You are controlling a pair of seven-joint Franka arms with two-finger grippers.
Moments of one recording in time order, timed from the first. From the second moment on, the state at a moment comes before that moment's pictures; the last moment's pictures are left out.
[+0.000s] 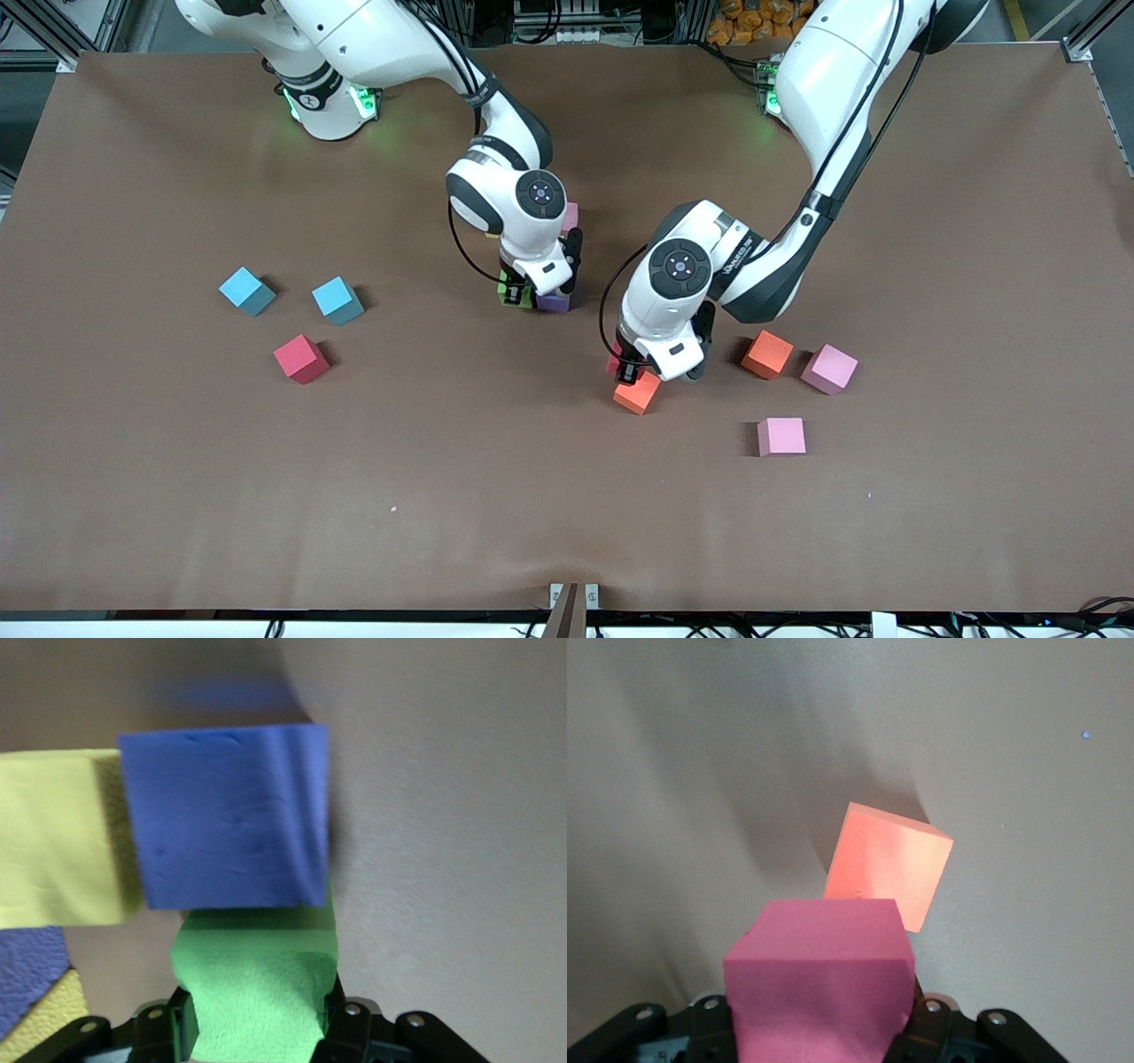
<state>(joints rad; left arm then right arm) -0.41 0.70 -0.27 -1.46 0.12 2.22 -1.98 0.67 0.60 0.13 -1.78 -0.24 2.17 -0.46</state>
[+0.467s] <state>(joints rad) -0.41 0.70 -0.27 -1.46 0.12 2.22 -1.98 0.68 0.60 0.12 -1.77 -0.24 2.17 -0.46</state>
